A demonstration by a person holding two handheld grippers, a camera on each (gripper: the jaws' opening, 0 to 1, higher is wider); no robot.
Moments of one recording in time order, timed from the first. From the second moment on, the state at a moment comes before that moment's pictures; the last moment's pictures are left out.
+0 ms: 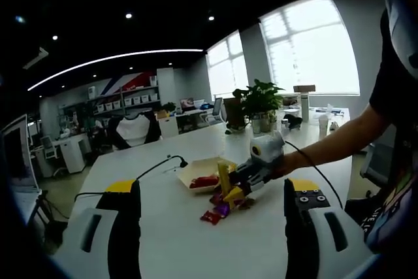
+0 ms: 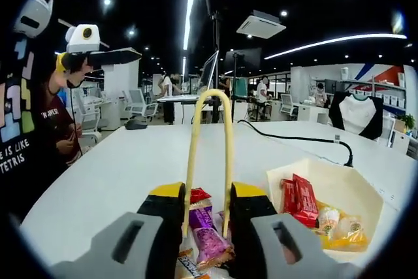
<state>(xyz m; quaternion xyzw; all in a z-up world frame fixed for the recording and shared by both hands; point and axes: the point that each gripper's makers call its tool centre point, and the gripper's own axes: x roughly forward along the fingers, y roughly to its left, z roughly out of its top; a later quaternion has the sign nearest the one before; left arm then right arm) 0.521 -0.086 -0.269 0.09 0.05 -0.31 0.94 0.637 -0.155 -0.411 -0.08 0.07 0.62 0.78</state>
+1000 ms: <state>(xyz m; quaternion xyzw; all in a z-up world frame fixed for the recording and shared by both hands) 0.512 -0.096 -0.269 0.09 0.05 -0.32 0.94 0.636 -0.166 -0.386 -0.06 0.05 0.59 0.80</state>
